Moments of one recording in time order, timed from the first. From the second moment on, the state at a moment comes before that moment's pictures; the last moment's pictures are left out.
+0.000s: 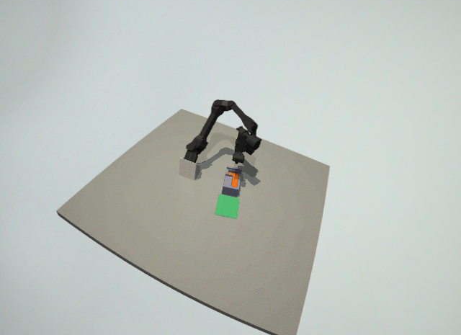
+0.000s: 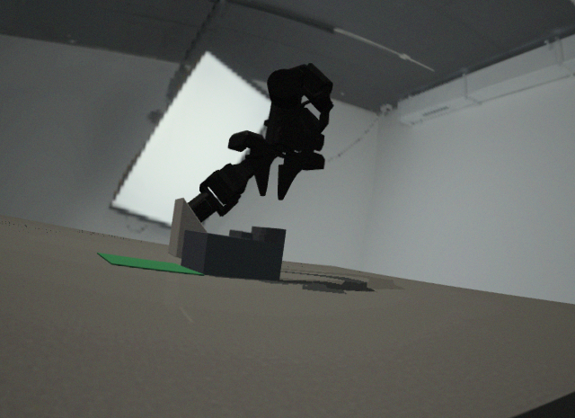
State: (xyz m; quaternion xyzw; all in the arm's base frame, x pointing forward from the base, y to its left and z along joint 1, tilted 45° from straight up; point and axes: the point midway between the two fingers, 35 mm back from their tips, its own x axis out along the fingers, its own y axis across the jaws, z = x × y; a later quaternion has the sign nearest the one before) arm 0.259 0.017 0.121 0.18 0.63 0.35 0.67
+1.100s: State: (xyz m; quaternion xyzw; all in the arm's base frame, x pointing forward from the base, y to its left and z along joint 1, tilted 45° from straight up) arm 0.259 0.085 0.053 0.18 0.62 0.36 0.68
